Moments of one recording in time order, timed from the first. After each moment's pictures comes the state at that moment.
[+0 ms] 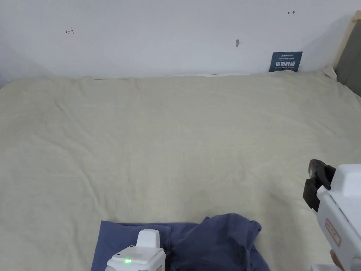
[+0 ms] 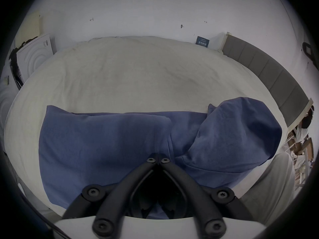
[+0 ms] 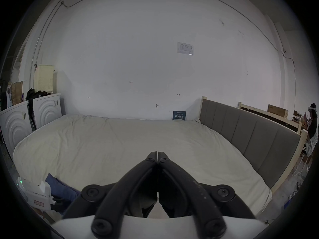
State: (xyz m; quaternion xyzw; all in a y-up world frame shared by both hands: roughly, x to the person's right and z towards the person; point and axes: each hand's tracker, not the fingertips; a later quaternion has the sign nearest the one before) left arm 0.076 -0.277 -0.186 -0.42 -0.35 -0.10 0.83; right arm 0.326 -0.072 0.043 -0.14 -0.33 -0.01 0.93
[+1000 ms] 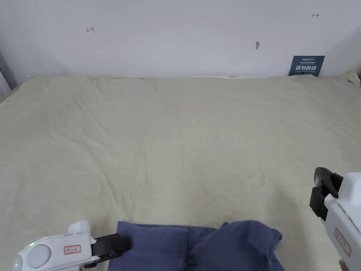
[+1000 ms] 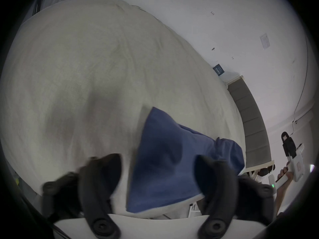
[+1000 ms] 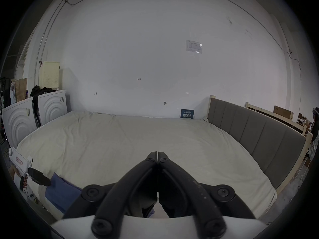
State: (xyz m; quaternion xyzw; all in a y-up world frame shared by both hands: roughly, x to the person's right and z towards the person) left arm -0.092 -0.265 -0.331 -0.56 -0.33 0.12 0.75; right arm 0.308 -0.077 0.011 -0.16 -0.30 0.00 0.94
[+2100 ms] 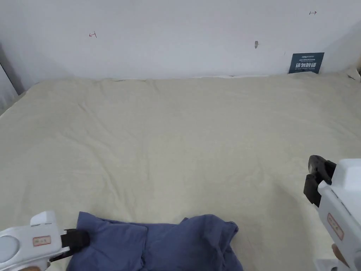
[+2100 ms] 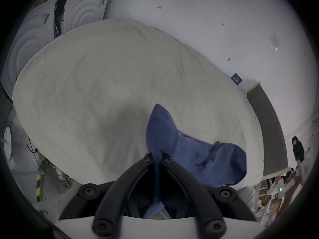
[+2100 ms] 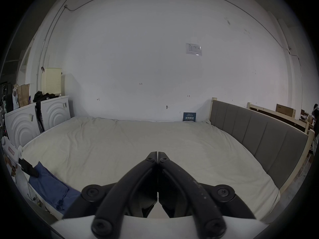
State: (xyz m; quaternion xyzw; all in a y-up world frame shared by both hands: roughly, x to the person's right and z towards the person) left arm -0.115 -0.164 -0.290 -0.50 -0.31 0.09 0.81; right arm 0.310 -0.069 0.023 -0.13 -0.29 -0.01 0.95
